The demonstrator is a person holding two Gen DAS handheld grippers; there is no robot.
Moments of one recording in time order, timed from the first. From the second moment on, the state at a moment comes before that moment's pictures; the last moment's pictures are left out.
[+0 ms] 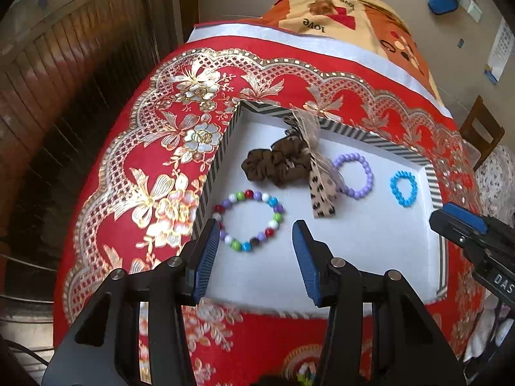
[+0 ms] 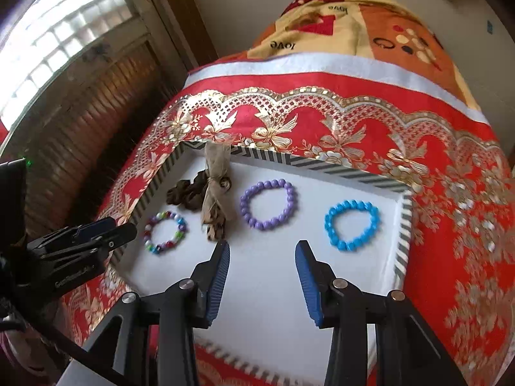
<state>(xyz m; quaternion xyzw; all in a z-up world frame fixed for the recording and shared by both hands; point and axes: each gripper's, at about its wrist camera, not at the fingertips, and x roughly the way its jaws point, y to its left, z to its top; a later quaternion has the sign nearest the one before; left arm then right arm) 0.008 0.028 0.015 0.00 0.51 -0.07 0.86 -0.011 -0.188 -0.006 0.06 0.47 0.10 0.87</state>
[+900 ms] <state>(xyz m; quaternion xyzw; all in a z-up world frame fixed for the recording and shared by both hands) -0.133 0.042 0.020 -0.03 0.53 -0.10 0.84 -0.195 -0.218 -0.002 0.07 0.47 0.06 0.88</state>
